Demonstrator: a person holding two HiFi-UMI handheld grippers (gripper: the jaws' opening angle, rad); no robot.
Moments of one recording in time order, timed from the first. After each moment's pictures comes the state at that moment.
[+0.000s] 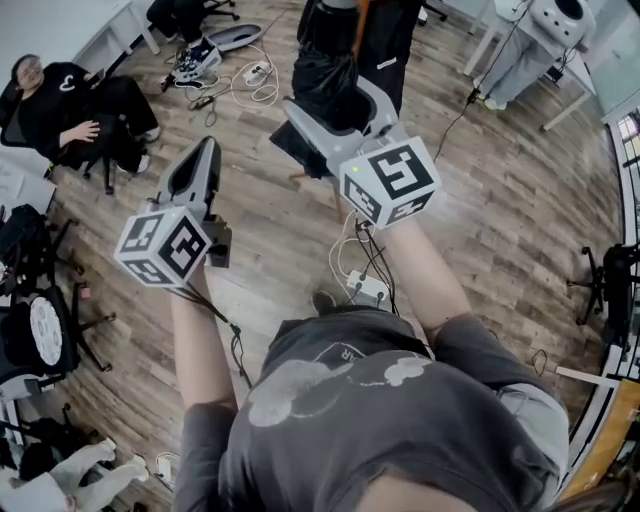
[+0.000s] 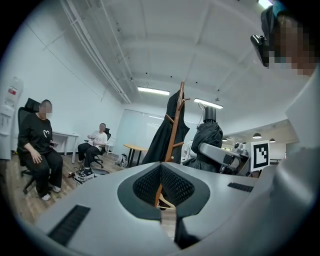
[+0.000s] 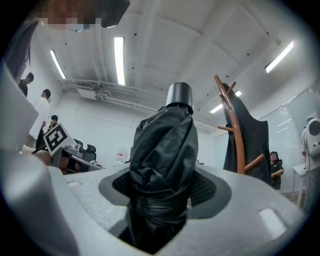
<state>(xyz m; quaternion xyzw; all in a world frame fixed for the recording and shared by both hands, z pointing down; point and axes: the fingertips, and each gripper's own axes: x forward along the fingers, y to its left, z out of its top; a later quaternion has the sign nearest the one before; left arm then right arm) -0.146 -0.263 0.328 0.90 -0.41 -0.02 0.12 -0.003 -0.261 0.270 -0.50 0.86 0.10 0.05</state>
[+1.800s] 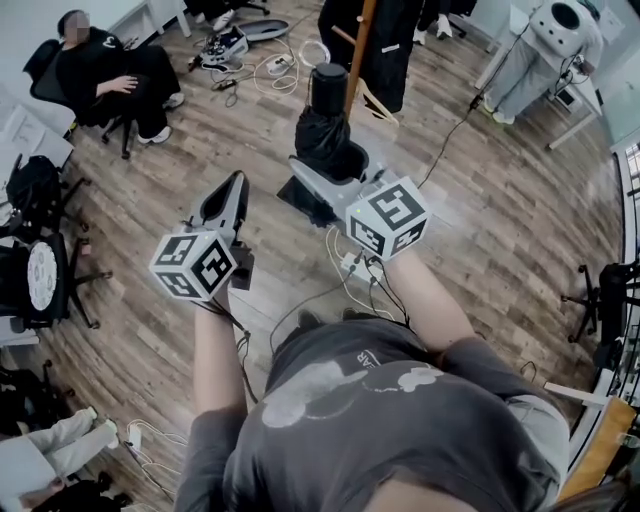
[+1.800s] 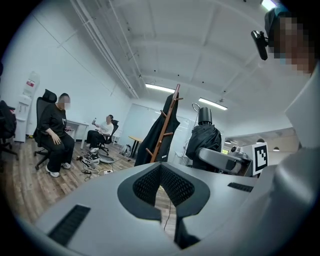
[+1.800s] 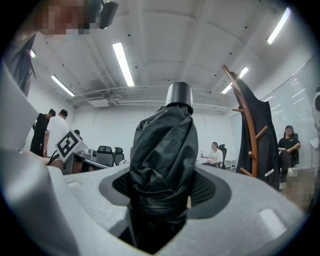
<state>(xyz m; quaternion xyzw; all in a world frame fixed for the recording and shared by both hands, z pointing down) -0.163 -0.056 0.381 0.89 -0.43 -0.02 0.18 -0.054 -0.062 0.334 -0.41 0.91 0.01 0.02</state>
